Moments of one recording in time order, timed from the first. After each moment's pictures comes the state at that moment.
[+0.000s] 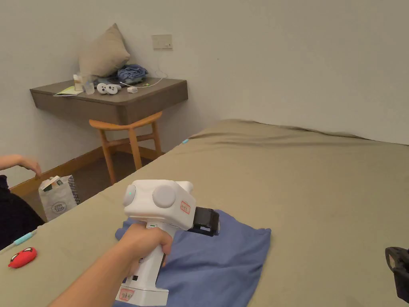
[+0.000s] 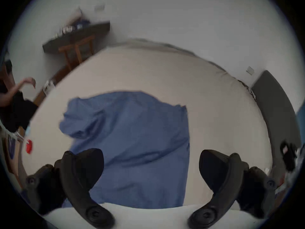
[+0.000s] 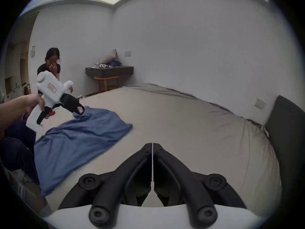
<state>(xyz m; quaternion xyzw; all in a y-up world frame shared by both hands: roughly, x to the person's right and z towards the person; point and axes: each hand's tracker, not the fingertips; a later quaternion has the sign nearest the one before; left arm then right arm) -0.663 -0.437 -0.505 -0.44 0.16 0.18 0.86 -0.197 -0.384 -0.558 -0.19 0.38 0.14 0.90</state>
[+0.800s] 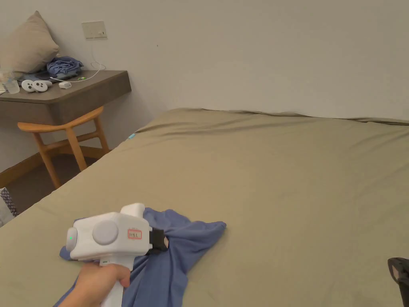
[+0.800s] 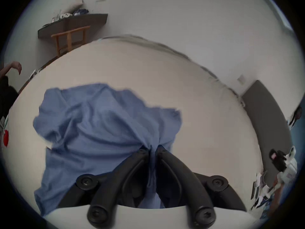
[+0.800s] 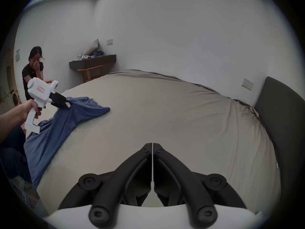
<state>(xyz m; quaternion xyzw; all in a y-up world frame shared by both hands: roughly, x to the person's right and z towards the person) -0.660 -0.475 -0.504 -0.37 0.12 0.23 0.89 -0.133 -0.414 -0.574 -0.25 0.31 0.14 0.91</state>
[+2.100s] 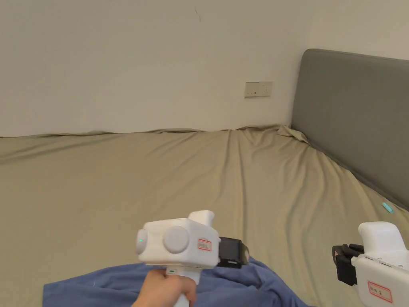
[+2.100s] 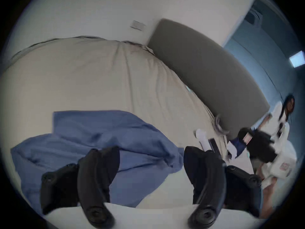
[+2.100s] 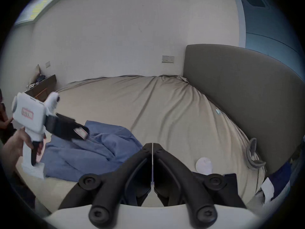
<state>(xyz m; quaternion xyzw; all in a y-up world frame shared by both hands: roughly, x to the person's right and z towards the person) -0.144 -0.434 -0.613 -0.41 -0.26 0.15 0.86 0.173 -0.379 -0.476 -0.28 0.04 0.04 0.96</state>
